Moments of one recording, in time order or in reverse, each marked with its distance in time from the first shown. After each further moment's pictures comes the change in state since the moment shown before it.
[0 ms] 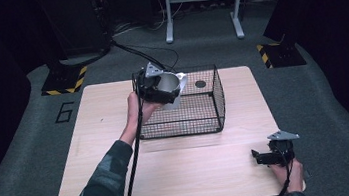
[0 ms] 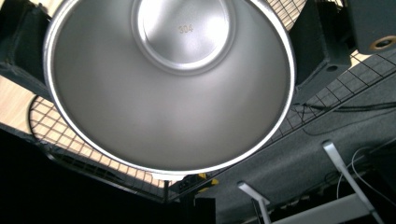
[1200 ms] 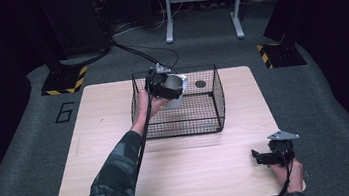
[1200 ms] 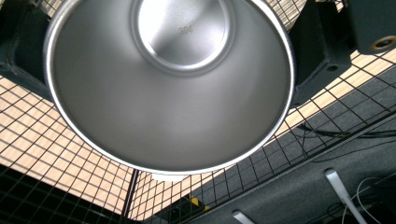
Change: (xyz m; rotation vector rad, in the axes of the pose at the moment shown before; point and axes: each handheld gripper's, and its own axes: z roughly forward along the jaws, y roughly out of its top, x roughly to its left) left arm 0.024 -0.013 0.072 0.101 0.015 -0.026; right arm 0.000 0.000 0.000 0.000 0.001 -0.001
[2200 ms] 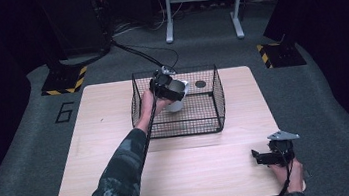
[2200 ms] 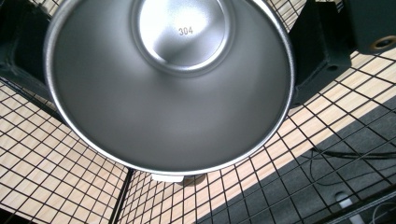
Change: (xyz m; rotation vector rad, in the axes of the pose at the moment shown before) left arm 0.006 -0.008 0.037 0.093 -0.012 -0.005; right arm 0.000 0.000 0.000 0.000 0.001 -0.001
